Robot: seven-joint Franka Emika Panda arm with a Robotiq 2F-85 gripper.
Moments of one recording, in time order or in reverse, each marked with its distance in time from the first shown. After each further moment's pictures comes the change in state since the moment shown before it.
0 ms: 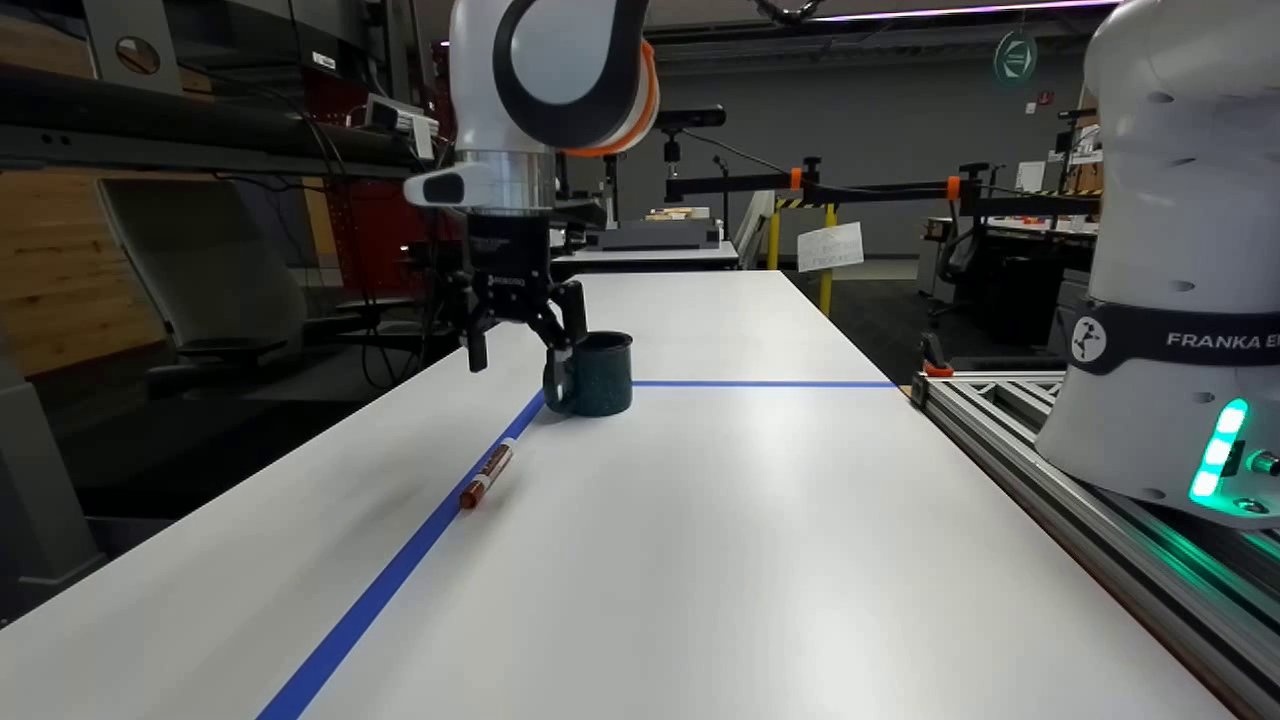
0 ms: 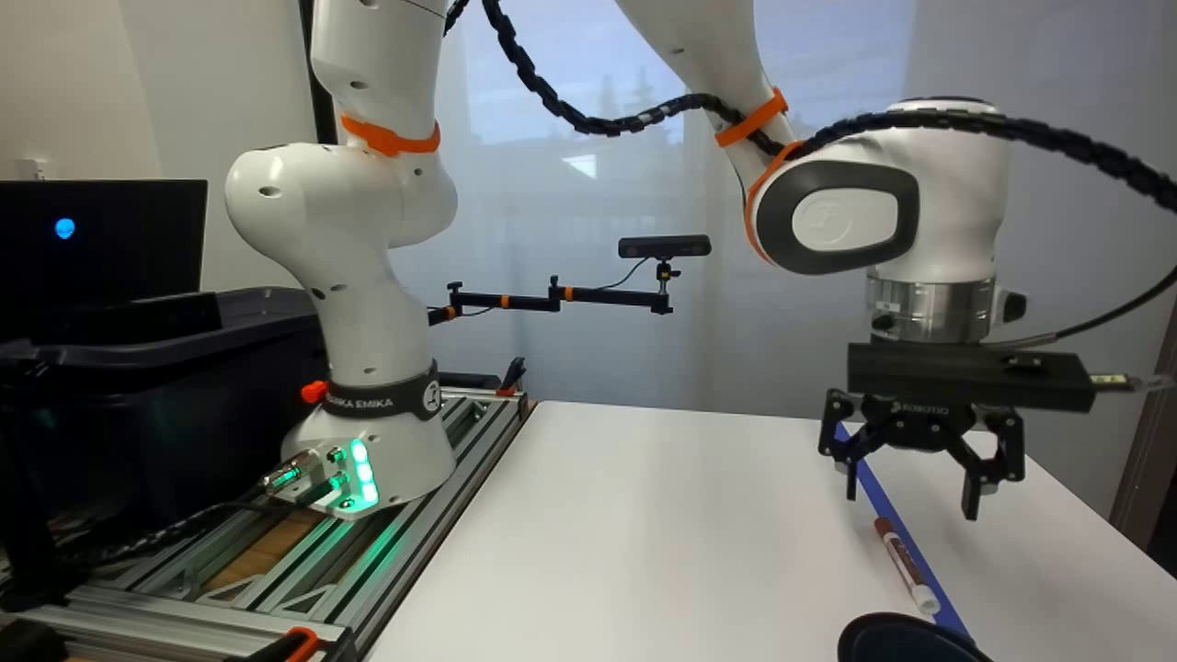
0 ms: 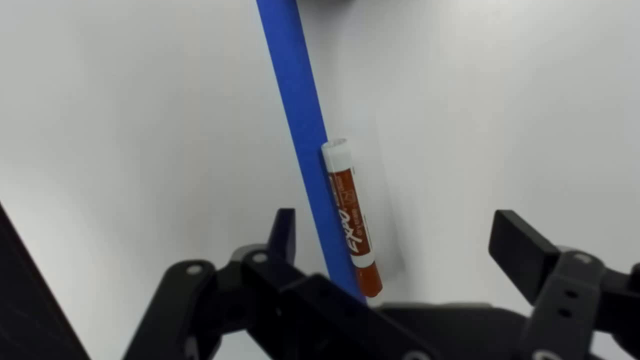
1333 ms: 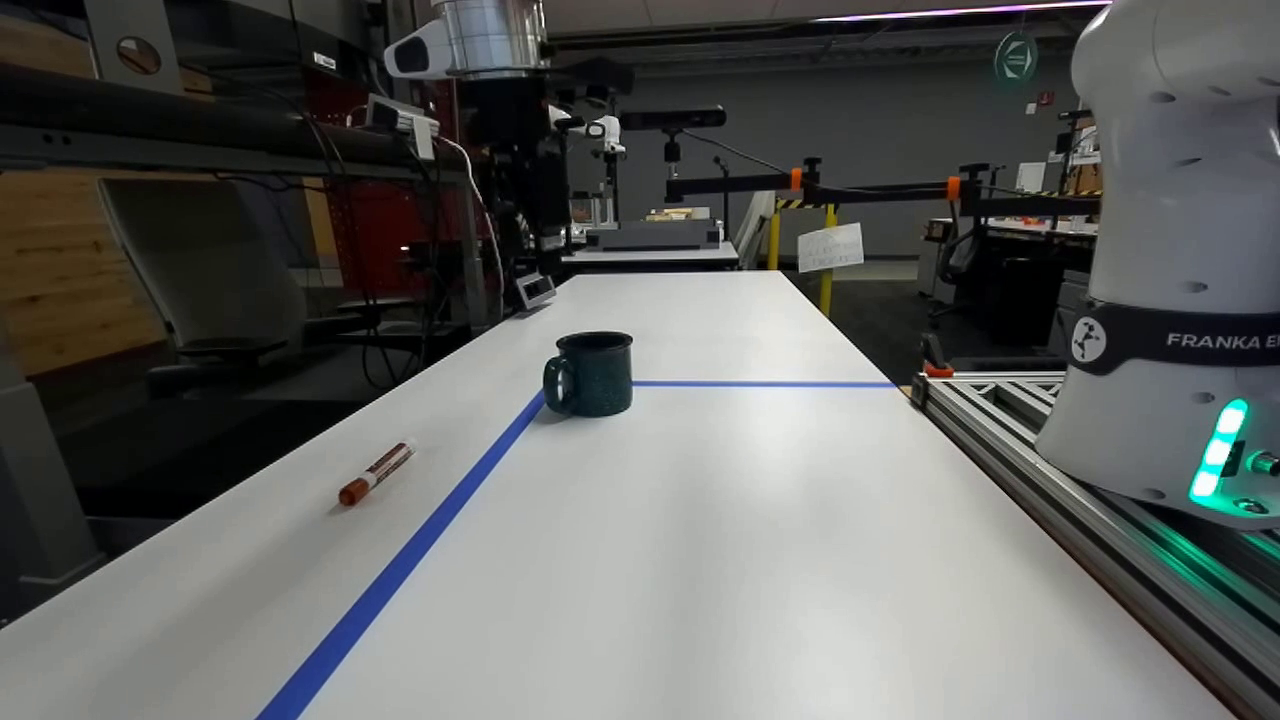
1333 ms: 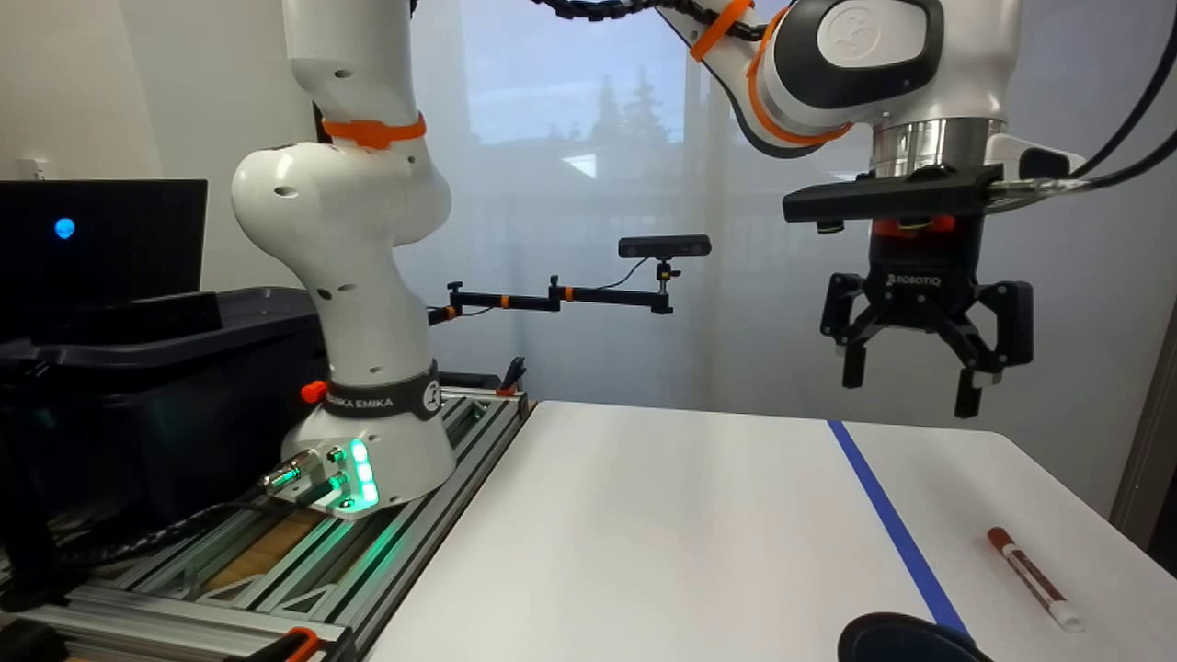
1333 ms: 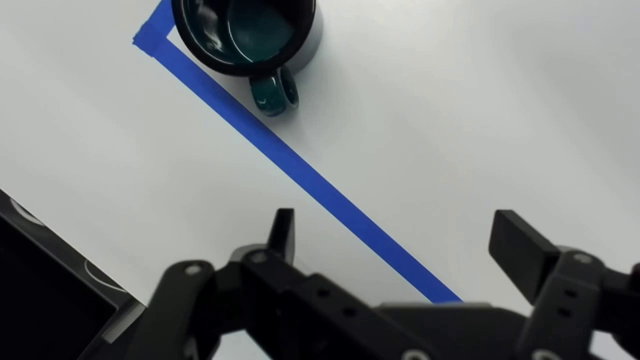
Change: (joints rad) arm 0.109 -0.225 -0.079 0.040 -0.155 -0.357 0.743
